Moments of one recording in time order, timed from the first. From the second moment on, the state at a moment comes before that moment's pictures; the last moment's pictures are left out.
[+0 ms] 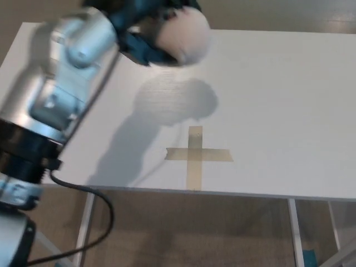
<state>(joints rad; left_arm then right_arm) -0.97 0.47 -0.28 0.25 0.48 0.11 -0.40 -0.24 -0.27 -0.14 1.32 -0.09 -0.03 -0.08</state>
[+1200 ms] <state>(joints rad) -0.72 0.68 -0.14 0.61 0.42 -0.12 -0.34 -0.24 -0.26 -0.14 1.32 -0.09 -0.03 -0.11</state>
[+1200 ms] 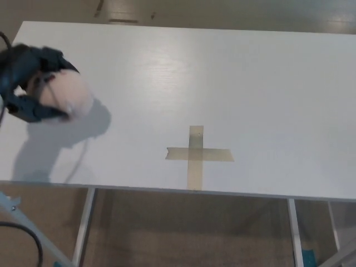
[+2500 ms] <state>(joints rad) -0.66 0.66 -0.25 0.54 0.47 -0.01 -0.38 -0.24 -0.26 -0.17 1.32 -0.07 -0.03 -0.10</state>
